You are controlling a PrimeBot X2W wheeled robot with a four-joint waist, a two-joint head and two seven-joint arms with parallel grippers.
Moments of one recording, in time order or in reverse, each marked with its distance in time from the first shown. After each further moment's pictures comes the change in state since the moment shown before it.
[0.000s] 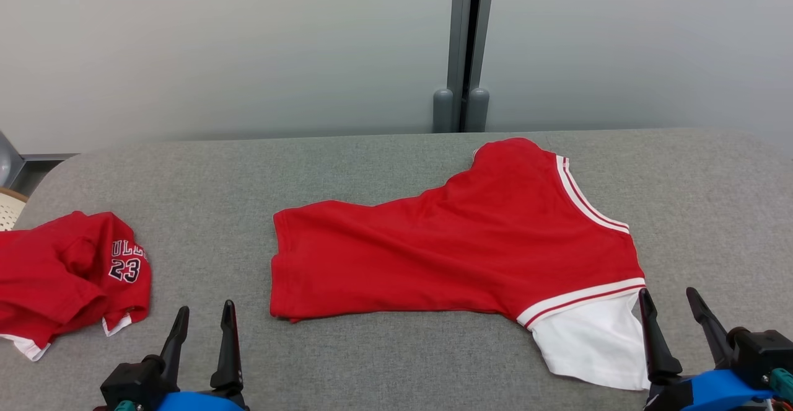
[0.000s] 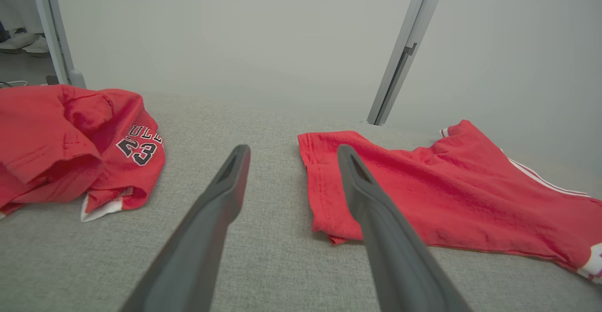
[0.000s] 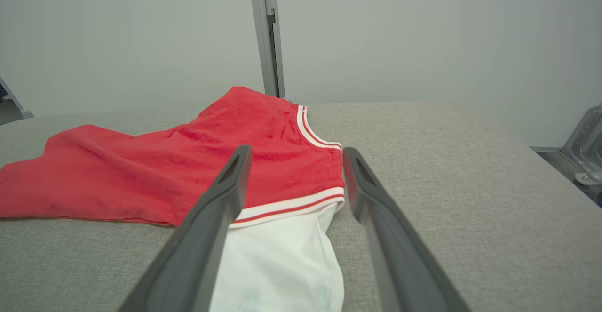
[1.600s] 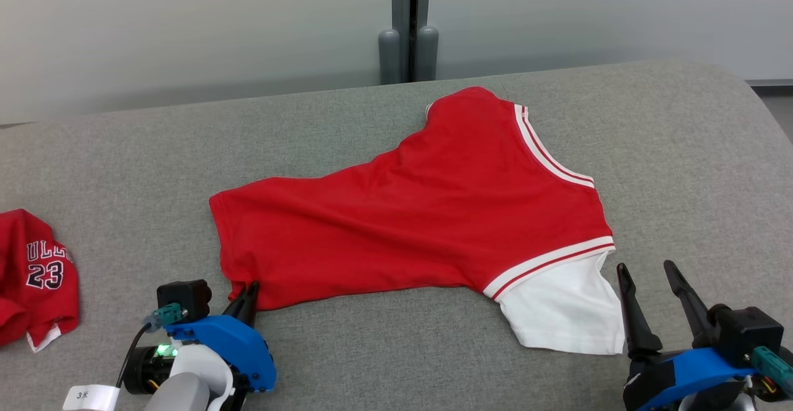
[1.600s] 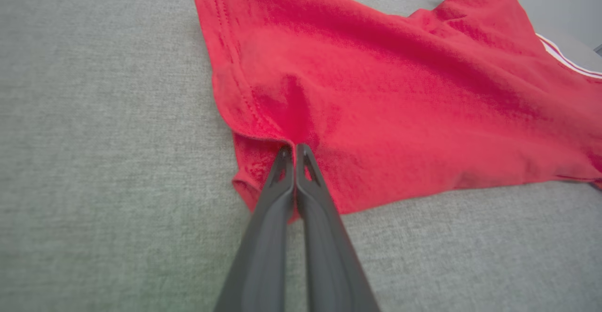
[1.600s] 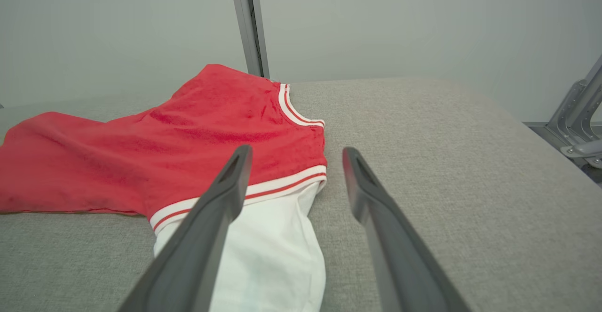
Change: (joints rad) left arm -0.348 0.015 -0.178 0.451 -0.135 -0.075 0.212; right arm -0.062 0.000 0.057 0.005 0.009 0.000 -0.016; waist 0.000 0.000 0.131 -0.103
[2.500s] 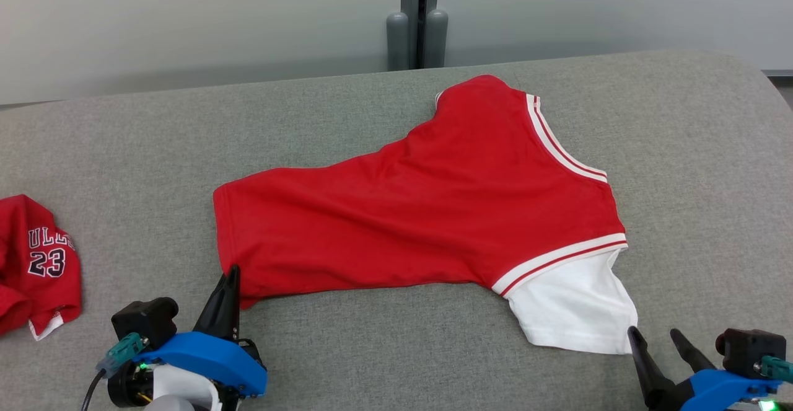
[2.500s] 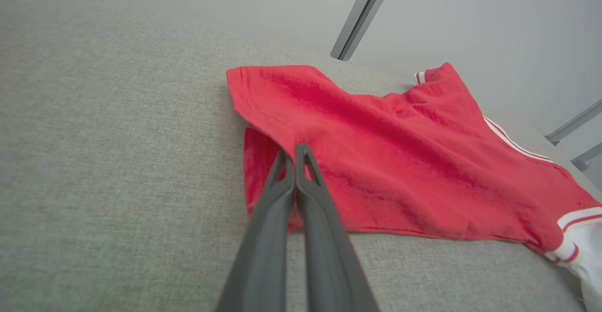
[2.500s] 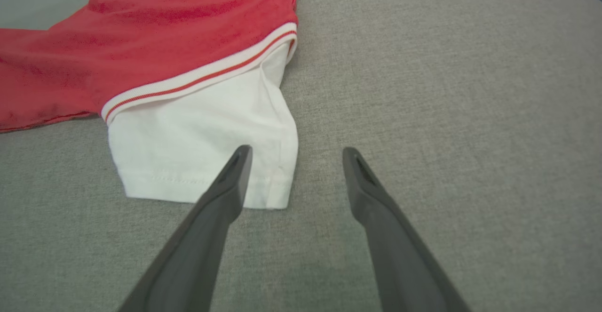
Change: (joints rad) left arm 0.179 0.035 0.057 -0.367 -0.087 0.063 -0.077; right arm 0.091 0.000 -0.071 -0.025 0.109 0.000 0.328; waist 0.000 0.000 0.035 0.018
